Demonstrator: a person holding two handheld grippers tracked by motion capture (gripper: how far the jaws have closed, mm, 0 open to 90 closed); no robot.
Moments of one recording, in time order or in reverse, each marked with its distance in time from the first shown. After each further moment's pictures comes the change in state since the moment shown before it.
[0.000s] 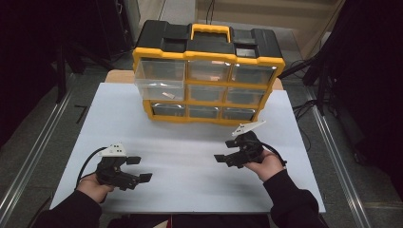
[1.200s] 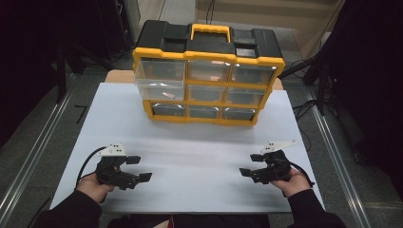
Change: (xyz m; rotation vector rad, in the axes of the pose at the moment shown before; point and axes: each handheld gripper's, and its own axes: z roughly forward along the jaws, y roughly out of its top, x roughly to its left) left arm 0.001 0.000 0.000 0.000 0.002 -0.002; right arm -0.019 -0.078 -0.038 -0.027 -0.066 0.056
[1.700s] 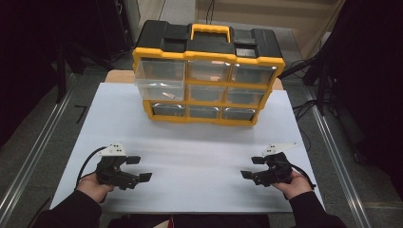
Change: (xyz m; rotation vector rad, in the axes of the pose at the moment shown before) left arm 0.000 0.000 0.000 0.003 0.001 0.000; right arm 0.000 -0.006 0.000 0.007 0.009 0.009
